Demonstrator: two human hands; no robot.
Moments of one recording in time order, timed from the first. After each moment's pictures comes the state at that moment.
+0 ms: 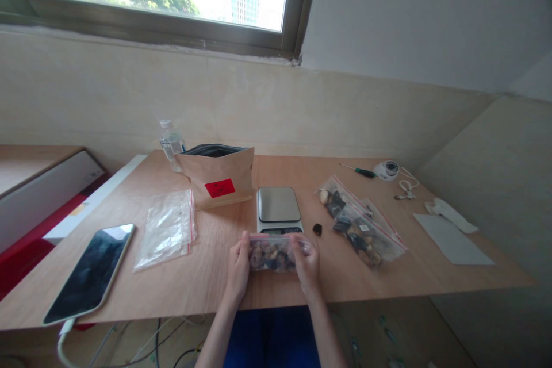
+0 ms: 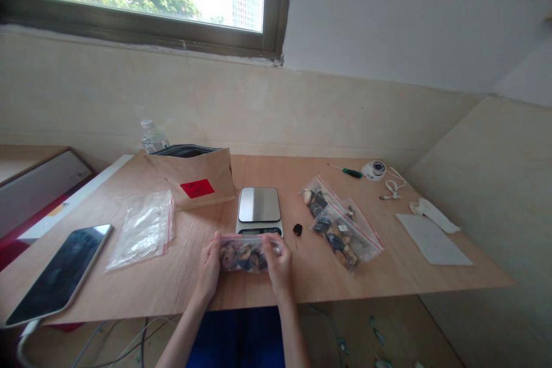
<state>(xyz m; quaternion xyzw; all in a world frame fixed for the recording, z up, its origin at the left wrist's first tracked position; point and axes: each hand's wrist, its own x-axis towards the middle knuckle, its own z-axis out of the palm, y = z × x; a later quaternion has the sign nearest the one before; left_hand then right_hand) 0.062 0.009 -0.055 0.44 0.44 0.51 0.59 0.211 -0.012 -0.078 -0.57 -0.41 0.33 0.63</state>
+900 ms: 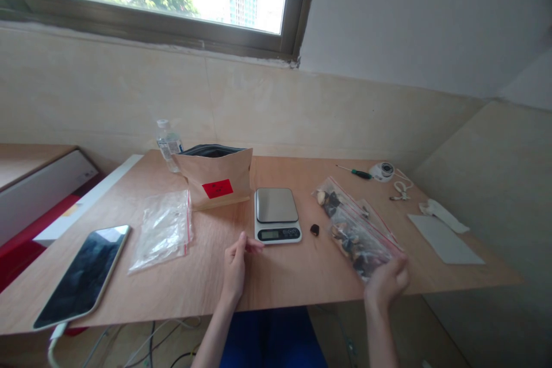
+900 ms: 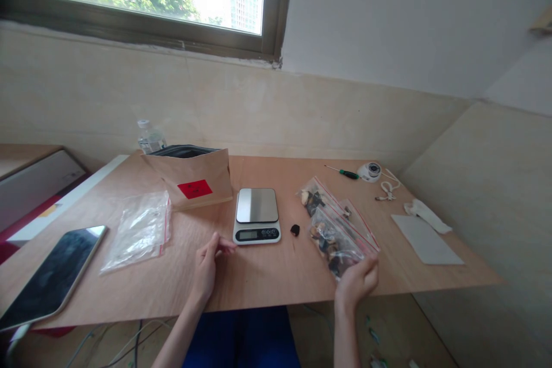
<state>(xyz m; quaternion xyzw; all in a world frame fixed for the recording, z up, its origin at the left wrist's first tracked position) 0.059 0.011 -0.067 0.48 0.45 0.55 0.52 0.340 -0.051 -0.063 -0.71 -0.12 -0.05 0.69</state>
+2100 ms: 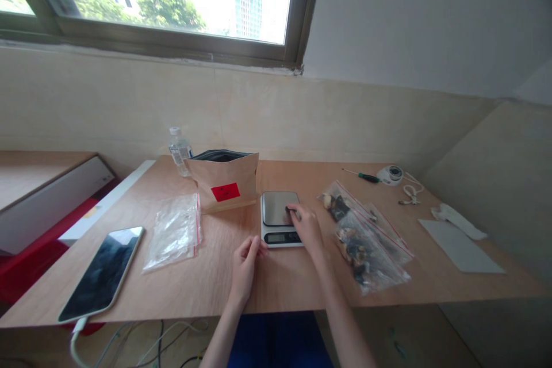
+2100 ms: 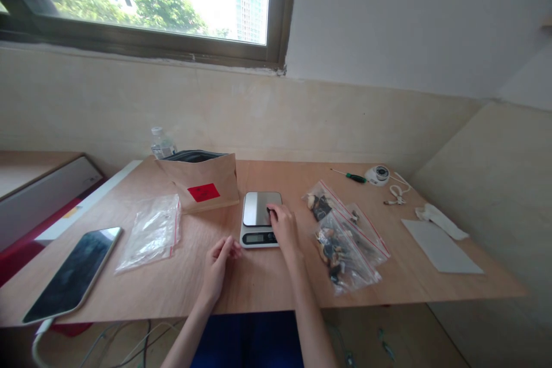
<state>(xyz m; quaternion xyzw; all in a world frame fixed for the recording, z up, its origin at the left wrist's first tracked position) 0.061 0.012 -0.063 0.50 0.45 0.54 0.50 0.244 0.061 -0.047 -0.61 -0.67 0.07 0.42</state>
